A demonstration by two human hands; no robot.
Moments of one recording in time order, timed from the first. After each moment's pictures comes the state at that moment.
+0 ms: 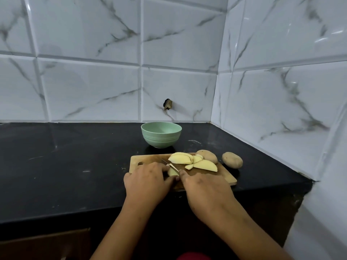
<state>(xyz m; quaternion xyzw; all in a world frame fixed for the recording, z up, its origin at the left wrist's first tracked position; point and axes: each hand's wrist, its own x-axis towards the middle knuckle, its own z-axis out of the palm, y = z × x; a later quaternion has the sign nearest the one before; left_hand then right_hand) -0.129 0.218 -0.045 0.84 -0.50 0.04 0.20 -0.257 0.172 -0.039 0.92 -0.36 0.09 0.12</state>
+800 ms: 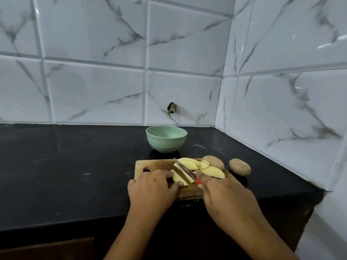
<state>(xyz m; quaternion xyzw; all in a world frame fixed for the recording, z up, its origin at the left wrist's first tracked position) -0.121 0.215 -0.051 0.84 -0.50 0.02 0.22 -0.275 0.166 -0.042 0.89 -0.39 0.21 0.07</state>
